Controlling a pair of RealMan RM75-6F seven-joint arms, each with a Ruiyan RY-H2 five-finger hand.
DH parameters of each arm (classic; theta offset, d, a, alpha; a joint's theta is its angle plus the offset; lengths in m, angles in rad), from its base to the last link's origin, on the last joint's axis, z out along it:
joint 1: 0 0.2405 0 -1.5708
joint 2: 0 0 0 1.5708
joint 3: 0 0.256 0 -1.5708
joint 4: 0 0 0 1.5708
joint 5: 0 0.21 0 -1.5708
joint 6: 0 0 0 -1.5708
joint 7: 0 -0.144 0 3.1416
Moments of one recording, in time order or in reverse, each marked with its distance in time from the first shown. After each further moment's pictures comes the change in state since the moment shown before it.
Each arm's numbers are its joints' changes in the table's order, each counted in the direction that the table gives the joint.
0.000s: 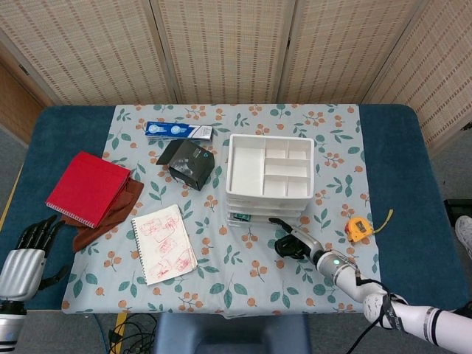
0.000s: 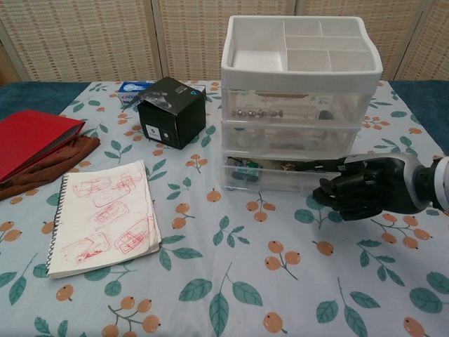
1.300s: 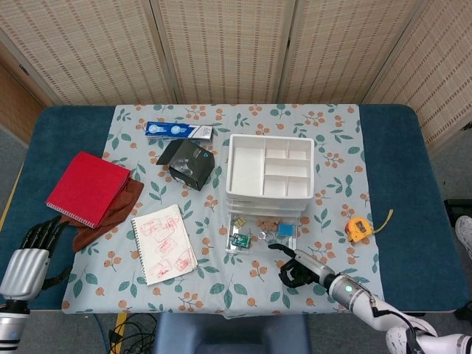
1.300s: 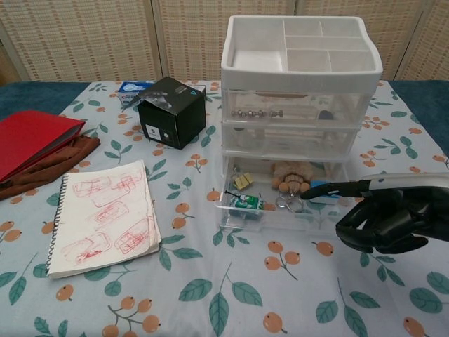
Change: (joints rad) left arm -0.008 -0.009 0.004 0.008 0.003 -0.010 0.005; right arm -0.112 0.157 -0.082 -0.208 -0.327 0.060 0.049
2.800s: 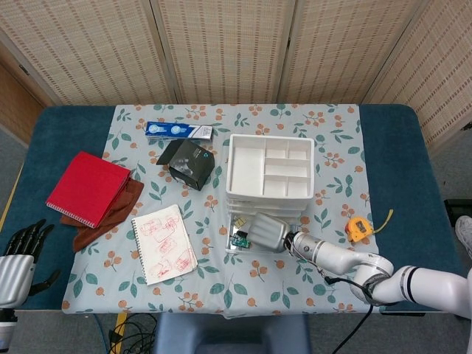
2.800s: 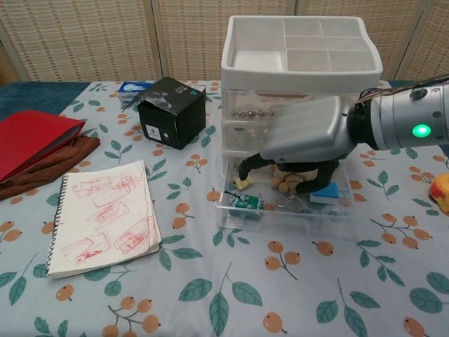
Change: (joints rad) left arm 0.044 0.021 0.008 -0.001 0.000 0.051 0.021; right arm 0.516 -0.103 -0.130 0.318 -0.400 0.095 0.935
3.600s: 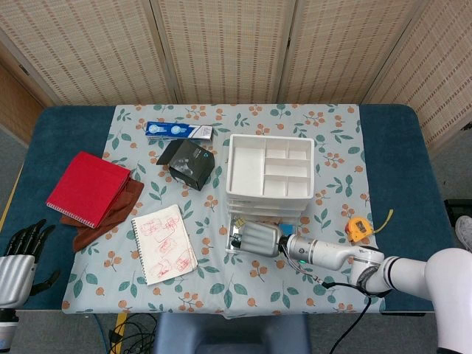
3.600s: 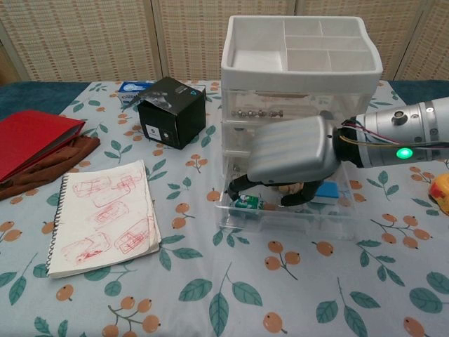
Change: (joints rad) left arm 0.004 -0.004 -0.006 -0.011 -0.007 0.000 -0.025; right arm 0.099 -0.121 -0.181 0.241 -0.252 0.238 -0.231
